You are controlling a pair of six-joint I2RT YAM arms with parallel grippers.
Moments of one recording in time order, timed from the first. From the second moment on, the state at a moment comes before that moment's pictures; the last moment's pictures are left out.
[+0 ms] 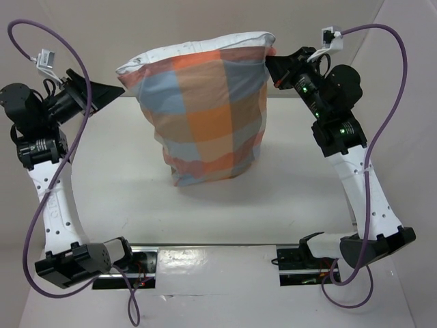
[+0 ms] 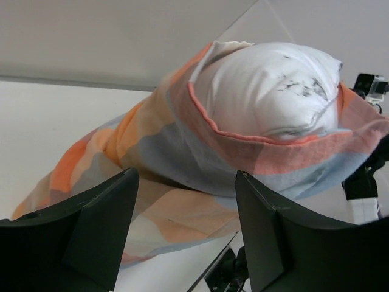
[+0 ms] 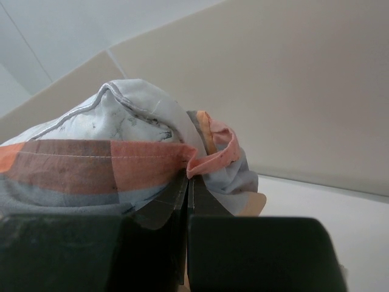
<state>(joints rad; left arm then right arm) 0.41 1.18 1.51 -0.23 1.07 -0.85 0.33 1.28 1.65 -0.10 -0.17 0.48</state>
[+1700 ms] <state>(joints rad) 0.37 1.22 1.77 -0.22 1.05 -0.92 0.33 1.30 1.66 -0.11 -0.17 0.48</state>
